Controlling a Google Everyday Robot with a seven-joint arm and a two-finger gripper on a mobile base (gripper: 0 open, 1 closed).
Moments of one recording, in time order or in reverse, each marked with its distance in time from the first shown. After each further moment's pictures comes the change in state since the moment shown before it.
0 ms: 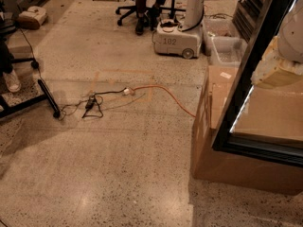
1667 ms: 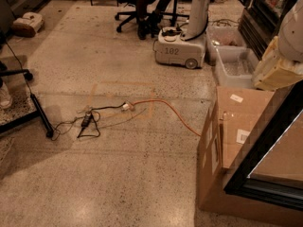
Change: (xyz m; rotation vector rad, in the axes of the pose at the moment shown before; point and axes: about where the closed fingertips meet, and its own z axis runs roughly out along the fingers) arm -0.001 -0.001 -0.001 0.007 -0.001 0.003
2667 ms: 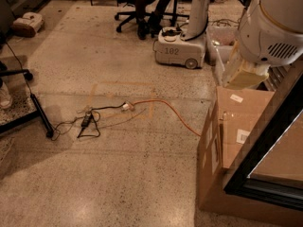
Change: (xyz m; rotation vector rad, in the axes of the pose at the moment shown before) arm -0.054 0.014 0.010 0.008 0.025 -0.110
